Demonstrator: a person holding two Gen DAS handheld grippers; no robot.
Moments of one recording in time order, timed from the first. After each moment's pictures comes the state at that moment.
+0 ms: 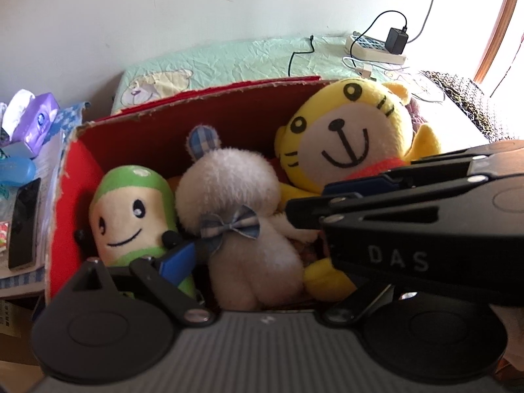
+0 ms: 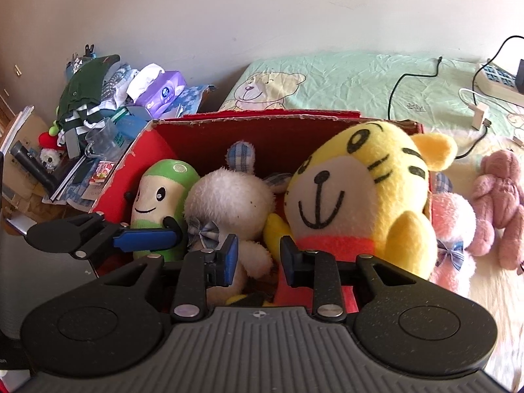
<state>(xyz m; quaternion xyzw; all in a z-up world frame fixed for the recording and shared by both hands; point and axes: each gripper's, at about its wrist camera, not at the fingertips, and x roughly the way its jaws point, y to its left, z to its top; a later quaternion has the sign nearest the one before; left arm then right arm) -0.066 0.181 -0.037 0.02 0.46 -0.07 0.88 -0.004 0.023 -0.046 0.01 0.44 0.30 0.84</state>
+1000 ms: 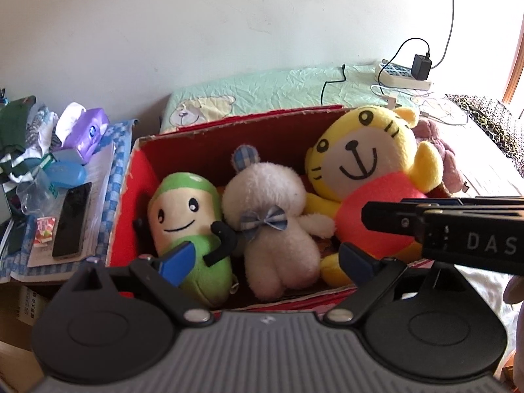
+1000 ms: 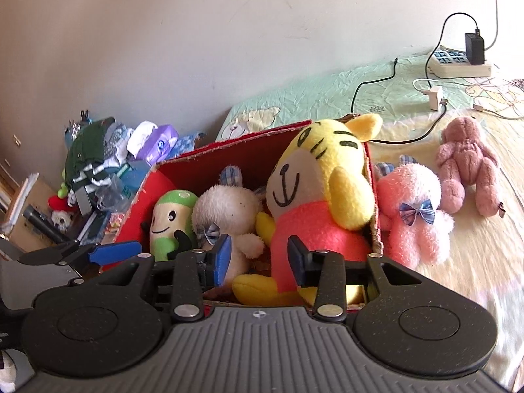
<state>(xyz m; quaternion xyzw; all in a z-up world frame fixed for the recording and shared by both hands) -0.106 0.178 -0.011 0.04 0.42 0.00 0.91 -0.048 -0.025 -0.039 0.13 0.39 0.26 0.87</state>
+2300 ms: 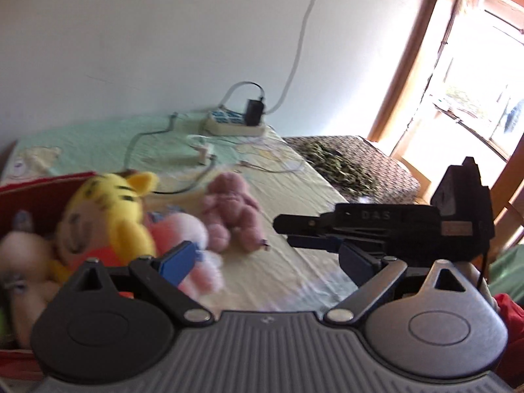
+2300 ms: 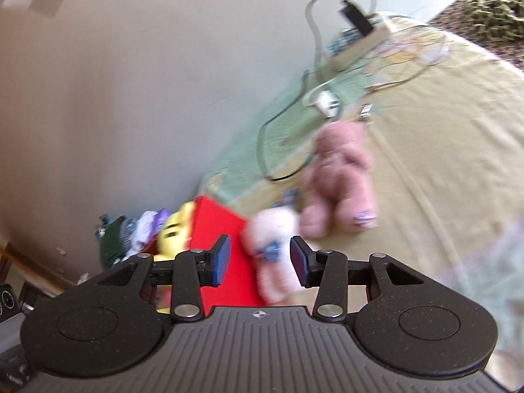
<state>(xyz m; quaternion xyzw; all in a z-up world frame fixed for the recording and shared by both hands) -0.100 0.016 0.012 -0.06 0.34 -0.23 0.91 -0.008 -0.252 -0.084 0.34 0.38 0.25 0.83</state>
